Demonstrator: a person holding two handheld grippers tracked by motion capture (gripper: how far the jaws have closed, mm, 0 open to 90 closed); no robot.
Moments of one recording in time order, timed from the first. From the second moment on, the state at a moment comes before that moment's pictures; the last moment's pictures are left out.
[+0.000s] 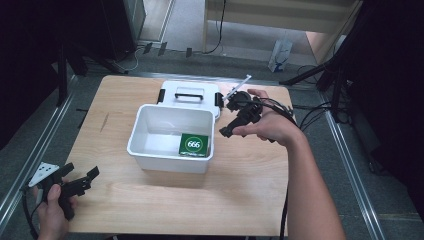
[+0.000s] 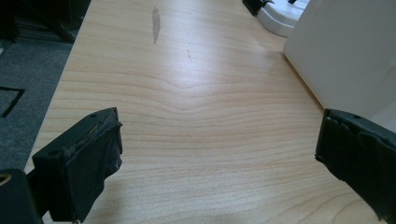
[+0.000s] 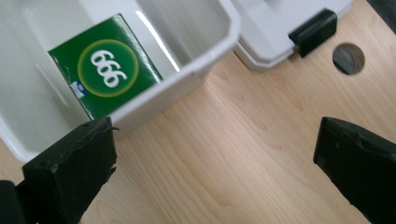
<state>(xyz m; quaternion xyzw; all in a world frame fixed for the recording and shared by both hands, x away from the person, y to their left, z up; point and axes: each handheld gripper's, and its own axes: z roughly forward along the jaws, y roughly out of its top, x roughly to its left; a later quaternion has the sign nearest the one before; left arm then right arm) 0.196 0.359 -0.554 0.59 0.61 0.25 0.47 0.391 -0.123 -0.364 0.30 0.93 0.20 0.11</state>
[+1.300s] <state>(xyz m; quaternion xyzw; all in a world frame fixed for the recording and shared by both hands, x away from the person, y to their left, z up) 0.195 0.360 -0.554 0.58 0.61 0.25 0.47 0.300 -0.309 -0.498 0.56 0.73 0.31 0.26</state>
